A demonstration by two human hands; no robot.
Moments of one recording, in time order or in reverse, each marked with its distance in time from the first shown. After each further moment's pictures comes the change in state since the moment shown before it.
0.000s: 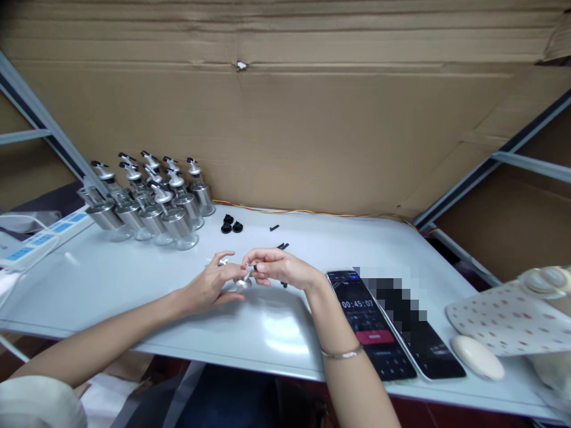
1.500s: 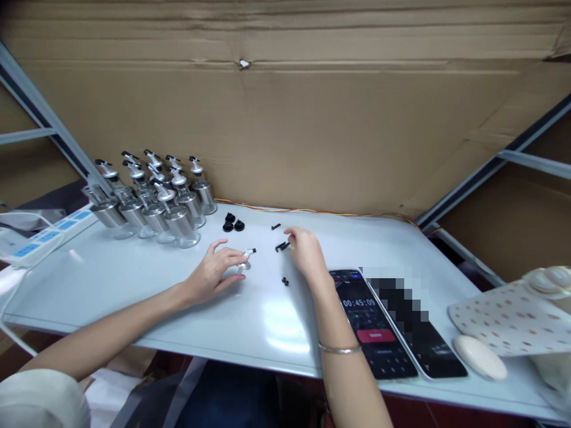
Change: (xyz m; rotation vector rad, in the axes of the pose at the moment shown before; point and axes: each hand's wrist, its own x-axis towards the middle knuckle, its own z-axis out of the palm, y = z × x) left_hand 0.003 -0.006 -0.004 0.154 0.060 -0.098; right_hand -0.001 0.017 -0.046 -1.338 1.027 0.134
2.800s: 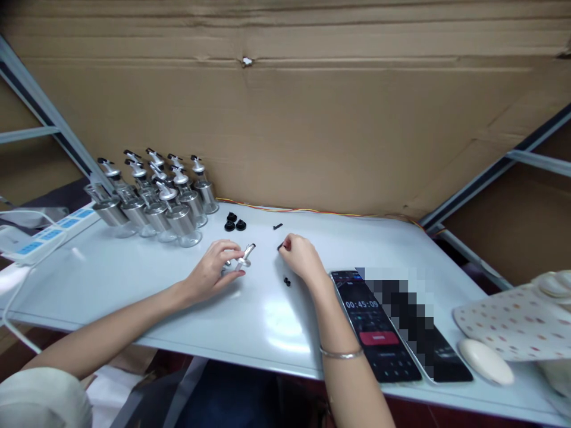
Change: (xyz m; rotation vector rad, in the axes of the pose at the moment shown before) left_hand 0.001 -0.001 -0.002 -0.015 0.047 -0.063; right_hand -0.008 -0.014 0.001 -0.034 -0.132 0.067
